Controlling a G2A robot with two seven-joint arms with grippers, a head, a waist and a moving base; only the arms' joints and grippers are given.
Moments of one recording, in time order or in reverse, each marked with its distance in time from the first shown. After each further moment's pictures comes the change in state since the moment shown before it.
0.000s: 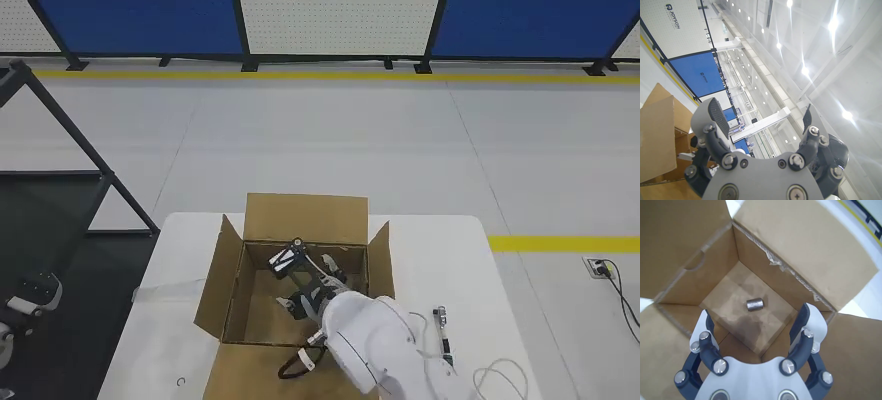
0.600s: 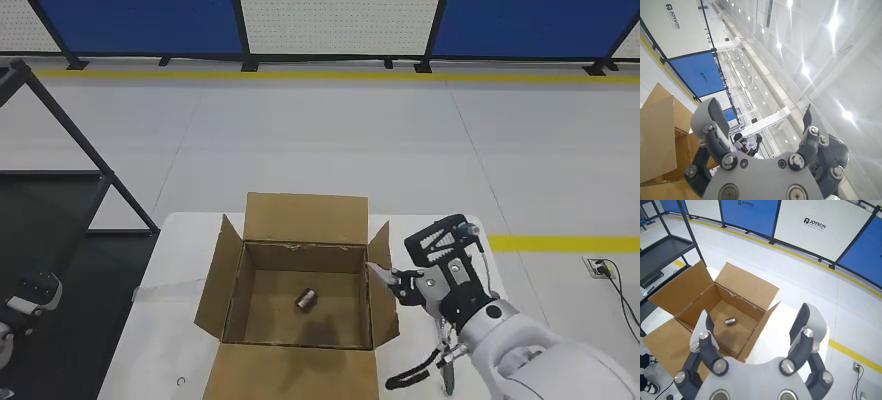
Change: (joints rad) left arm 0.000 0.000 0.000 0.000 0.000 0.000 0.000; right arm -0.280 0.068 0.541 -0.492 0.056 -0.186 -0.015
